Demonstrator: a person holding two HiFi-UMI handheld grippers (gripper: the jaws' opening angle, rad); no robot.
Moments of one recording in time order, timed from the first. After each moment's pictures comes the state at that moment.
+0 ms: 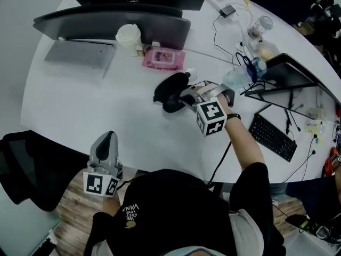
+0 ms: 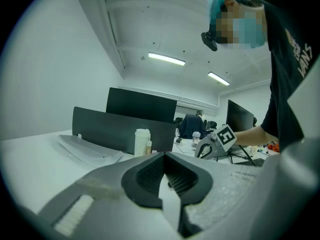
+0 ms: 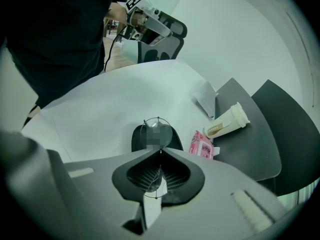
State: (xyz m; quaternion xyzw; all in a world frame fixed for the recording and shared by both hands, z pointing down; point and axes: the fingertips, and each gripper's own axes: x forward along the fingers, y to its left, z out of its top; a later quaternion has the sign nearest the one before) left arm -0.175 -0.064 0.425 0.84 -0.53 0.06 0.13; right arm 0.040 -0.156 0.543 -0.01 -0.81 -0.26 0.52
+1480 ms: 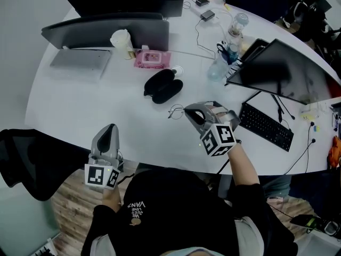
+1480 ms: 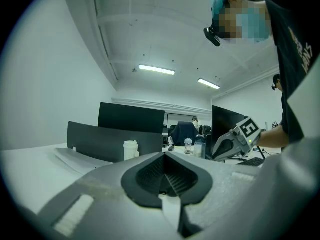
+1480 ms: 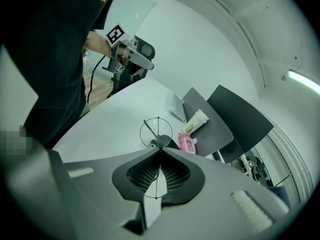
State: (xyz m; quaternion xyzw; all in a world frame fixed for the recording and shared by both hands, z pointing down) left arm -0.126 -0.015 0.390 0.85 -0.52 0.03 0.06; right arm 0.098 -0.044 0.458 0.20 -0.86 -0.21 0.42
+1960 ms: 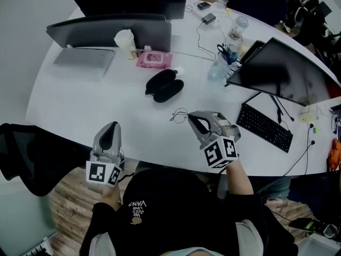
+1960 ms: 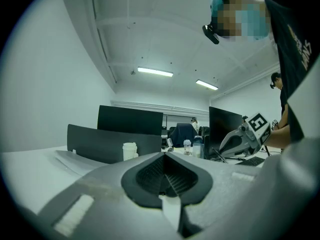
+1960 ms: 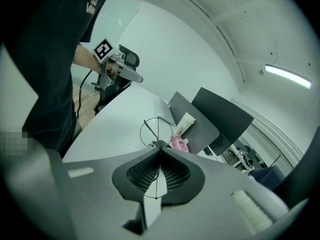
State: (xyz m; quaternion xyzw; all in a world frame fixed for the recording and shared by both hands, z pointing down) left arm -0.123 -0.004 0.387 0.85 -0.52 0.03 0.05; right arm 0.102 -0.012 0.429 0.29 -0.87 -0.18 0.36
